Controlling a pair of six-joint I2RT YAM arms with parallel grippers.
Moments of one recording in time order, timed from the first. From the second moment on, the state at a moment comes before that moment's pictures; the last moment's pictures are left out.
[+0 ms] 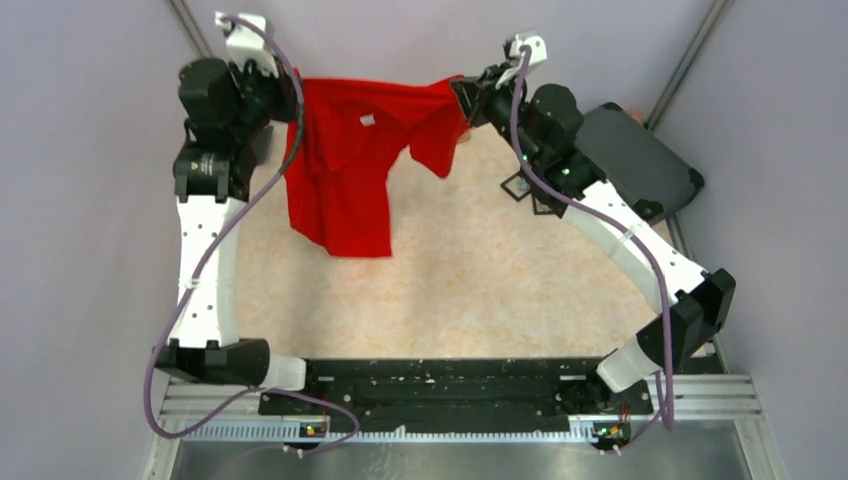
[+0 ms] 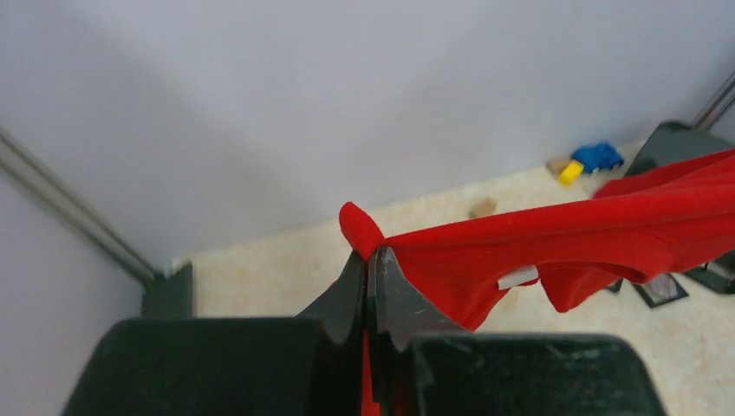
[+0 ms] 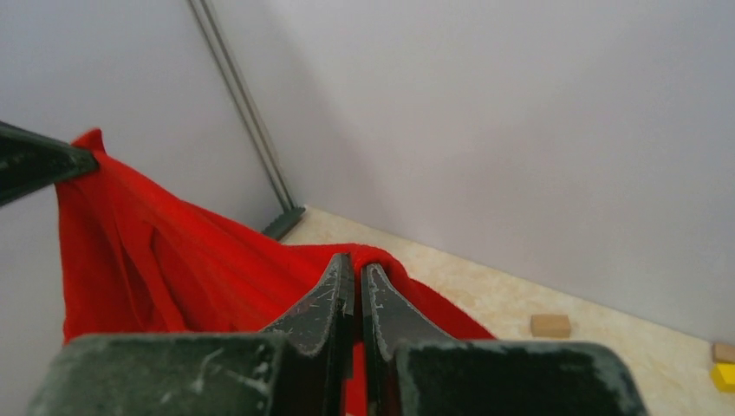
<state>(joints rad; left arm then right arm) -0.04 1.38 1.82 -0.53 0.22 0.02 0.63 1.52 1.59 0.14 0.03 0.18</state>
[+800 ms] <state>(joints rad) -0.02 0.81 0.67 -0.55 0.29 -0.47 0.61 1.28 0.78 0.07 0.03 0.45</state>
